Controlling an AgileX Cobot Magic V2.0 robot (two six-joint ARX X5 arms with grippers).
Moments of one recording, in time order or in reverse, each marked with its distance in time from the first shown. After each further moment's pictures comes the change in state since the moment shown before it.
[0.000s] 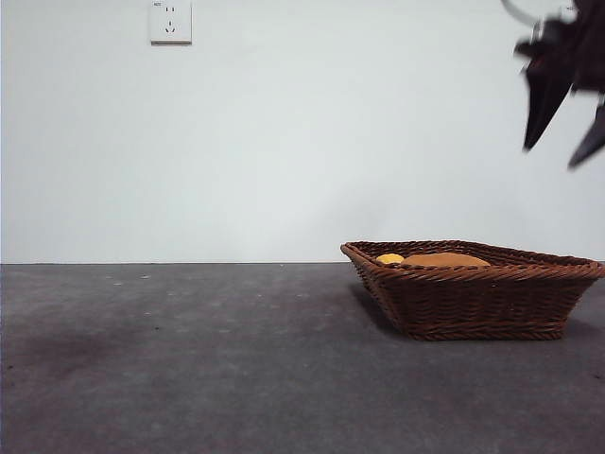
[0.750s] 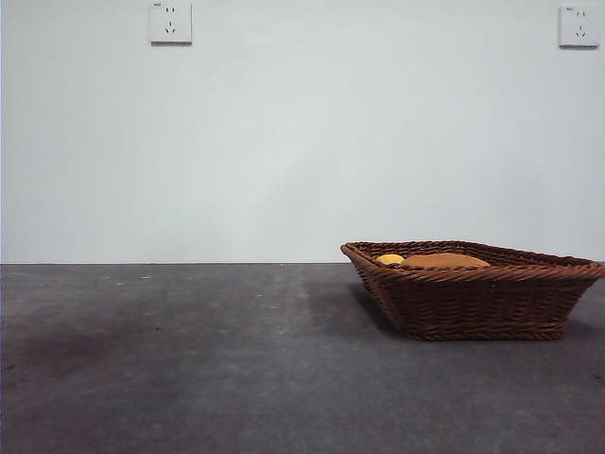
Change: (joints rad) left arm 0.000 -0.038 0.000 0.000 0.003 -0.091; right arm 0.000 -0.665 0.002 -0.212 0.007 -0.003
